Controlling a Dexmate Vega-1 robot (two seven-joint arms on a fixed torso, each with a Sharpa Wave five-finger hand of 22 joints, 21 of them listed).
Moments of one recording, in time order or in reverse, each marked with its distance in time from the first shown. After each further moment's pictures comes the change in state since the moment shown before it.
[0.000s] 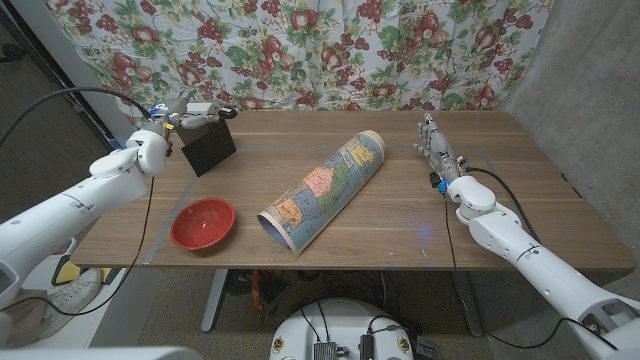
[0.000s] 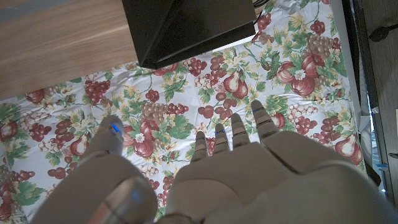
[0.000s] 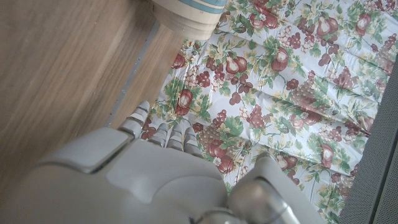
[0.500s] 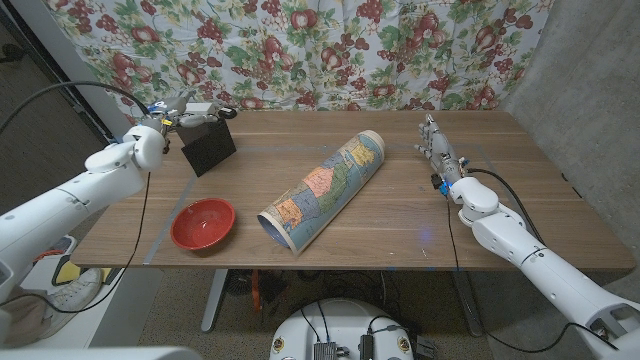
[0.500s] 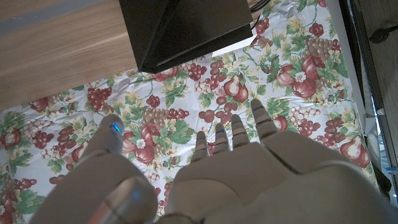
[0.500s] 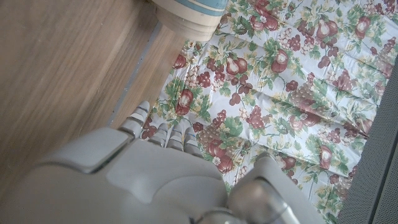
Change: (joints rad) left arm -0.022 0.016 0.008 -0.004 0.010 0.006 -0.054; left_hand 0.011 0.000 -0.004 0.004 0.000 0.006 0.005 -0.004 0.000 0.000 0.000 0.000 0.000 -0.016 -0.004 -0.020 0.000 -0.012 0.000 -0.012 -0.003; right arm -0.025 -0.020 0.009 -0.037 -0.003 -0.012 -0.014; right_hand 0.000 0.000 0.000 0.000 0.000 0.000 0.000 0.000 0.000 0.000 0.000 0.000 0.000 0.000 0.000 0.000 -0.003 0.000 0.000 0.000 0.000
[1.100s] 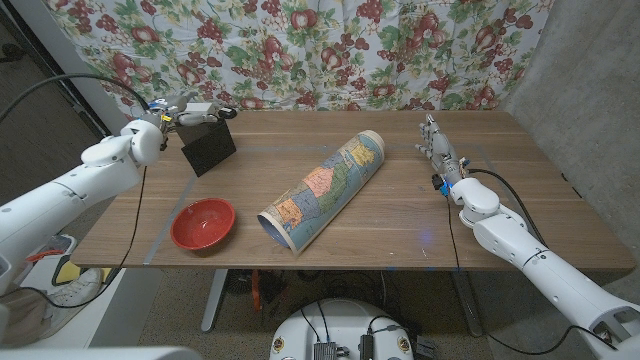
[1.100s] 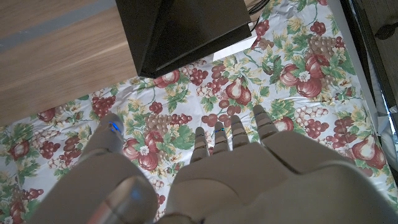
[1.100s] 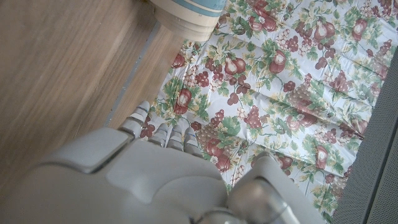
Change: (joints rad) left arm -0.041 0.011 0.021 0.017 0.038 -0.022 -0.079; left_hand 0.015 -0.006 -0.007 -0.001 0.000 0.059 0.009 0.014 0.000 0.025 -0.018 0.000 0.005 0.010 -0.014 0.000 0.000 -0.057 0.004 -0.030 -0.008; right arm -0.013 -0.006 0.004 -0.019 -0.009 0.004 -0.006; right_hand 0.004 0.004 0.000 0.000 0.000 0.000 0.000 0.000 0.000 -0.004 -0.004 0.000 0.000 -0.004 -0.004 0.000 0.000 0.000 0.000 0.000 0.000
